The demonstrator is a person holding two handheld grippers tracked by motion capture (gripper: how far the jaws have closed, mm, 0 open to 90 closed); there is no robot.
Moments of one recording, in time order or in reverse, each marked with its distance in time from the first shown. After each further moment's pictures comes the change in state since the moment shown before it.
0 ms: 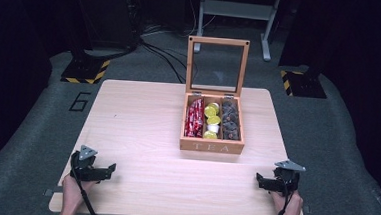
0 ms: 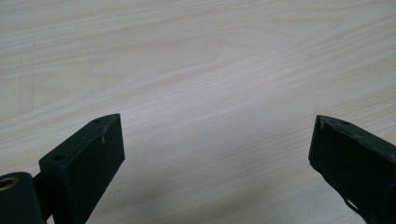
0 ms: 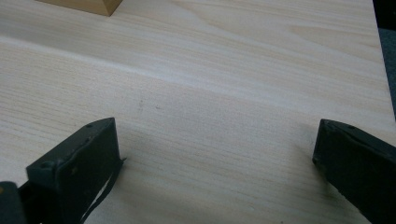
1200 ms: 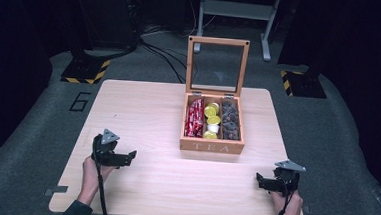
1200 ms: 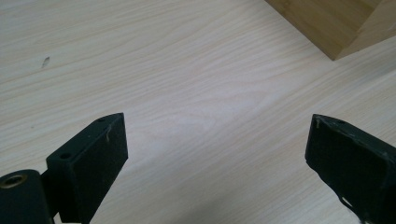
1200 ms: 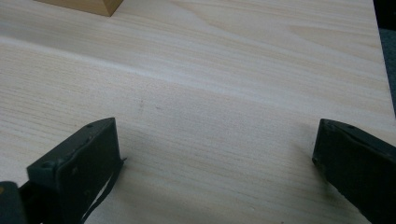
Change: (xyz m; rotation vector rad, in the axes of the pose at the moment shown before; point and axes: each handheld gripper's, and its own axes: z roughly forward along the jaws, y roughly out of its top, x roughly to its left) left arm -0.042 0.064 0.016 -0.031 -0.099 0.096; right arm 0.000 0.000 0.000 -0.002 0.002 -0.001
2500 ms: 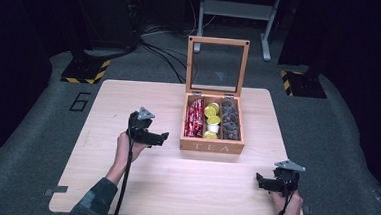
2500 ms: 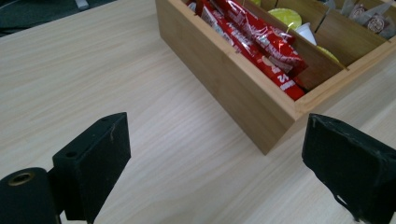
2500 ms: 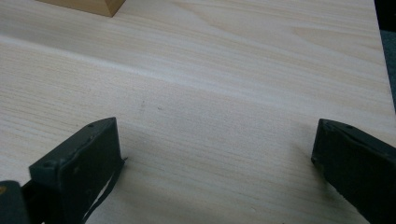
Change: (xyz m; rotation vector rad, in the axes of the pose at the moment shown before) left arm -0.053 0.095 0.050 -0.031 -0.123 0.083; right arm 0.000 0.000 0.000 -0.006 0.004 -0.007
